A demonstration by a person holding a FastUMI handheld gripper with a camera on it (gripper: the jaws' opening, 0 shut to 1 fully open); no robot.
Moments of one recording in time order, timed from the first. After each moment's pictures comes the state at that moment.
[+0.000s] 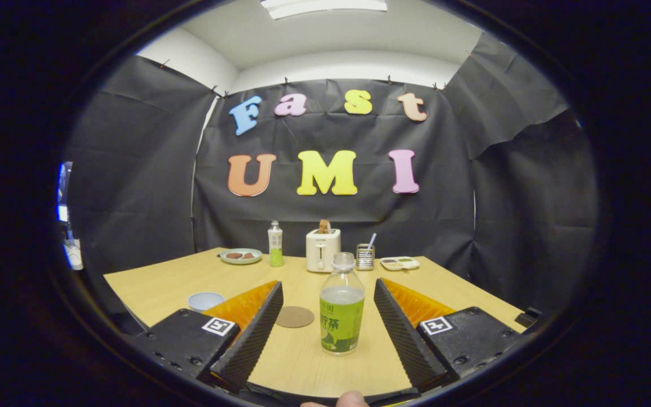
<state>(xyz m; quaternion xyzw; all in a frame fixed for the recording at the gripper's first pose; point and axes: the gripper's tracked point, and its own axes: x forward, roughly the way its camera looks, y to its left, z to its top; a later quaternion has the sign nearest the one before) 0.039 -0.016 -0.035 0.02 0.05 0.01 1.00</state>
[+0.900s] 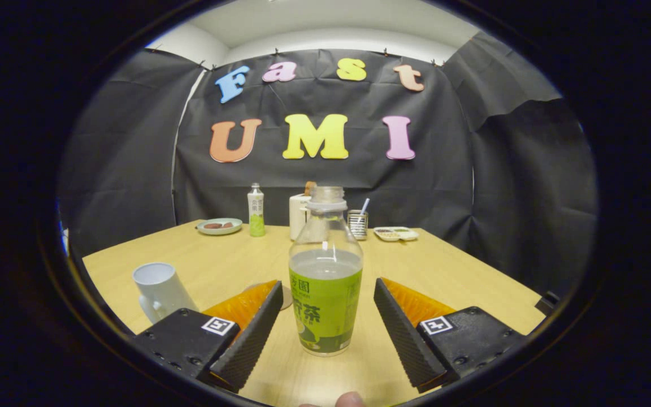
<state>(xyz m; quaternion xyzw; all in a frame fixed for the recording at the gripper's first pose) 0.107 -0.031 -0.105 0.03 0.12 -0.02 0.99</state>
